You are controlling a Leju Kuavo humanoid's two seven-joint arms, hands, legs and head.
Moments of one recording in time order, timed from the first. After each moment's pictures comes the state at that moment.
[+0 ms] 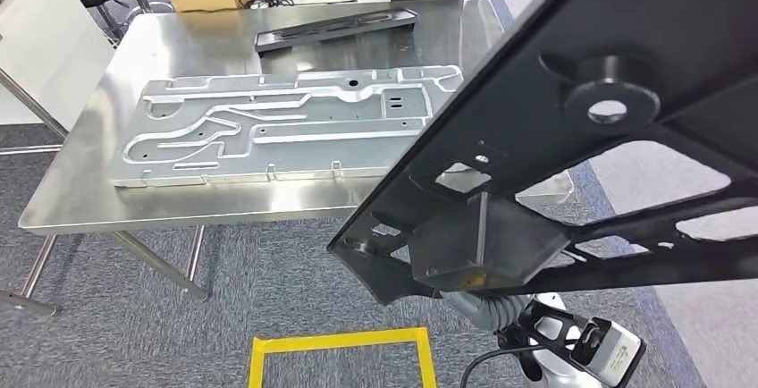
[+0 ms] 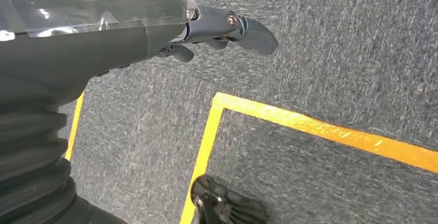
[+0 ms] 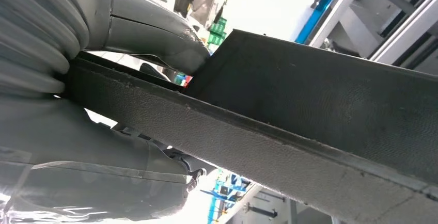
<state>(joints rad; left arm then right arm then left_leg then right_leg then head) -0.06 0.04 1.07 -0.24 -0.66 0.13 -0.19 -0.09 -0.04 0.28 -1.88 0.01 0.37 -0.70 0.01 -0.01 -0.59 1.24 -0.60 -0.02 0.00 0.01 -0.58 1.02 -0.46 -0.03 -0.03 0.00</state>
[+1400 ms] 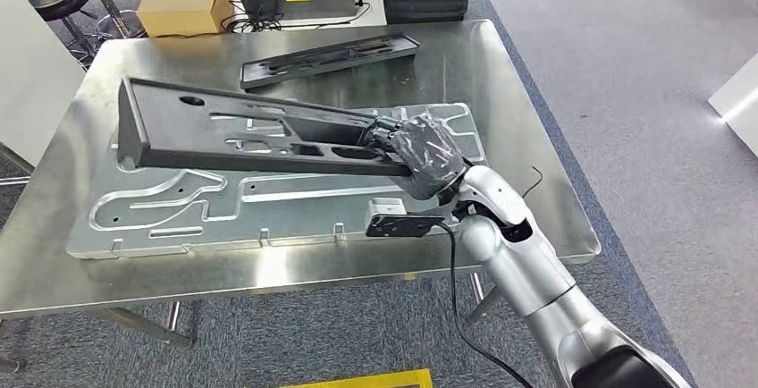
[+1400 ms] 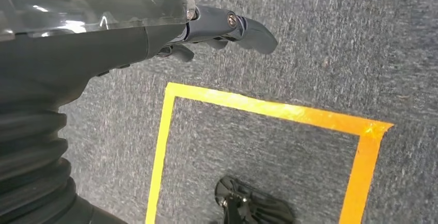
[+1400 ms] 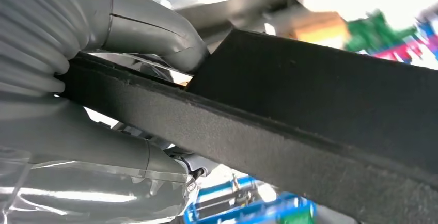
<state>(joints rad) -0.07 0.04 1.12 -0.24 -0.75 0.07 -0.25 -0.67 -0.06 0.51 -1.26 0.89 -0.14 -0.39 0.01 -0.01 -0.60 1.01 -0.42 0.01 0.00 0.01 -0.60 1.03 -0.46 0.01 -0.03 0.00</state>
